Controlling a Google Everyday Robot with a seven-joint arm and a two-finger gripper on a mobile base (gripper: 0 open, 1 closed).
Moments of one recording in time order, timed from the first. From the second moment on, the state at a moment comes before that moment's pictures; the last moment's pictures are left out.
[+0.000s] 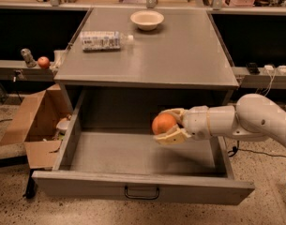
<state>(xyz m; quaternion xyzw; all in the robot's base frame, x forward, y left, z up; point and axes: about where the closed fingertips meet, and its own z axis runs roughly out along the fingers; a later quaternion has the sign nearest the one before) 0.532 -0.079 0.729 -0.51 0.67 0.30 0.44</state>
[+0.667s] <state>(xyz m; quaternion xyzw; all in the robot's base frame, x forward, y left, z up) 0.531 -0.077 0.762 -0.54 0.65 0.27 0.46</state>
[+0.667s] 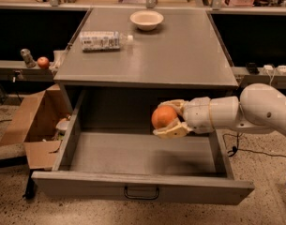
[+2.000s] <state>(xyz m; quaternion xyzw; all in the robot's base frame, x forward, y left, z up) 0.560 -0.104 0.879 -0.58 0.60 0.16 0.53</state>
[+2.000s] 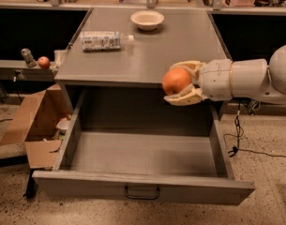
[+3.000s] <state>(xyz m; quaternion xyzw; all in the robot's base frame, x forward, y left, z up) 0.709 -0.132 0.904 -0.53 0.62 0.16 0.56</state>
